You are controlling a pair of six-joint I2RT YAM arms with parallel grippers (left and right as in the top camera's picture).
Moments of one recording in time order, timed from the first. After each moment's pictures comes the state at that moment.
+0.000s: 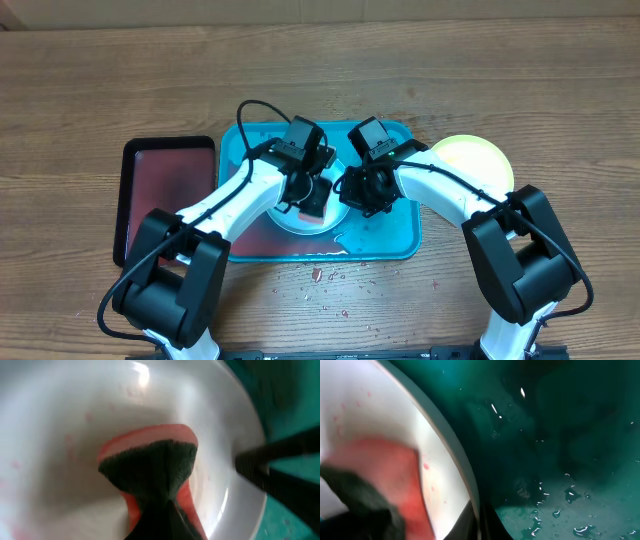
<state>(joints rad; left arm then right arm) -0.47 1.84 1.14 -0.60 0.16 -0.08 0.53 1.94 1.20 -0.62 -0.29 0.77</state>
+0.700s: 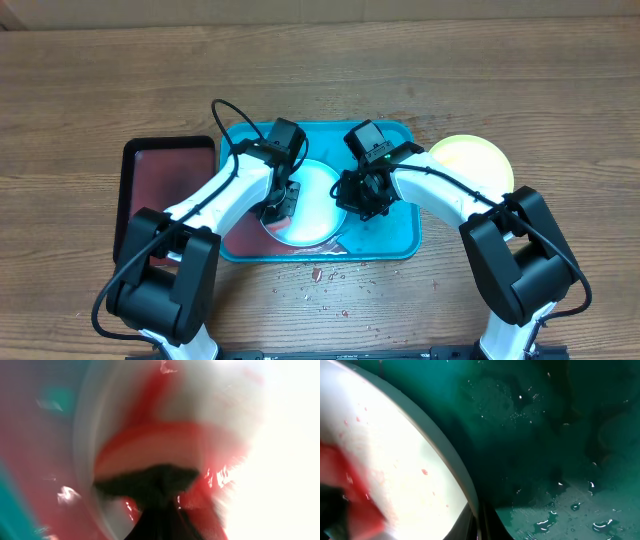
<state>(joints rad) -0.40 1.84 1.15 -0.85 -0.03 -0.15 0.54 1.94 1.20 -0.62 -0.30 0.76</state>
